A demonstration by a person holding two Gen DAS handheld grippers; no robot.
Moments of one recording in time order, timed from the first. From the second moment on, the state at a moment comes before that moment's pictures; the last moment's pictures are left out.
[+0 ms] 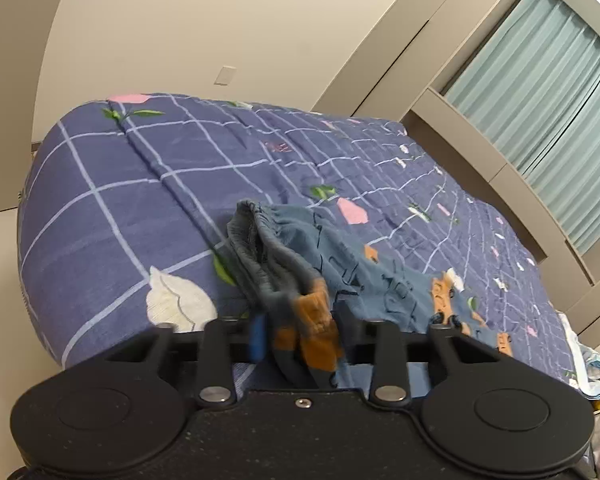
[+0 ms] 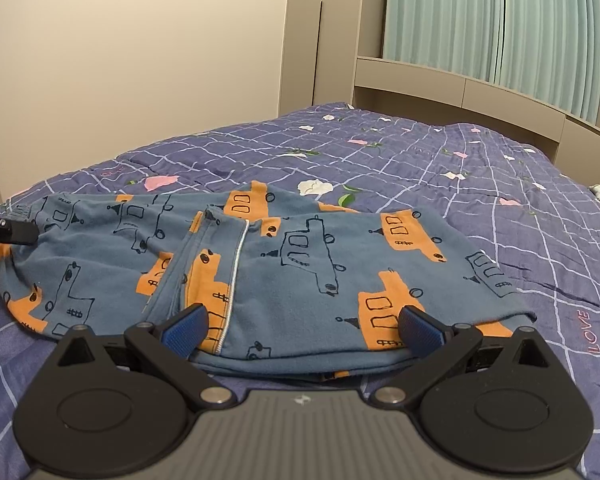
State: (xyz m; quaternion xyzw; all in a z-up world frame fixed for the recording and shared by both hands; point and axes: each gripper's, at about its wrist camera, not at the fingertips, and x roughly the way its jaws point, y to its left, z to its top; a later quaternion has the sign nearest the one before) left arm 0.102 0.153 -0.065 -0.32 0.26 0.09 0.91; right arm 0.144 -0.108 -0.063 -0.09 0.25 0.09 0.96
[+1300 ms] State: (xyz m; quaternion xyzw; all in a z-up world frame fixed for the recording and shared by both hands) left arm 0.211 -0.127 0.006 -0.02 0.28 -0.22 0.93; right arm 0.124 -0.269 -0.044 -0.11 0.22 -0.11 0.96
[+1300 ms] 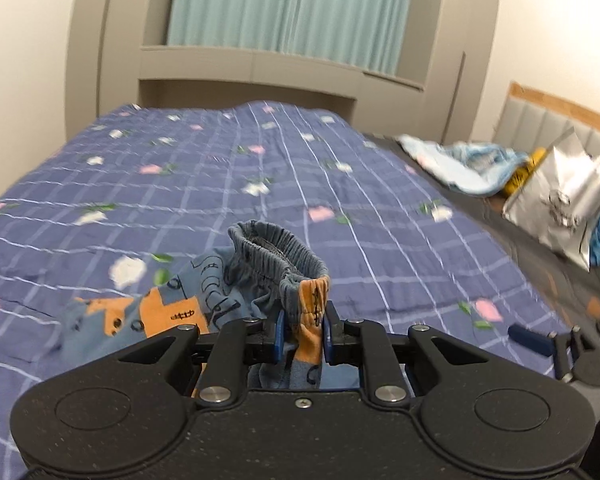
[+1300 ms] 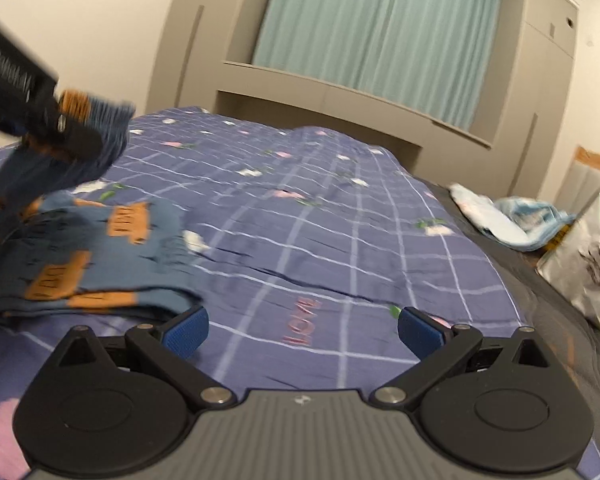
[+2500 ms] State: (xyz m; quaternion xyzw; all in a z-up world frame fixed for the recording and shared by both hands) left arm 0.230 0.006 -0.012 -0.14 0.33 -0.01 0.93; right arm 0.141 -0.273 -0.027 -0.01 0.20 -0.06 0.98
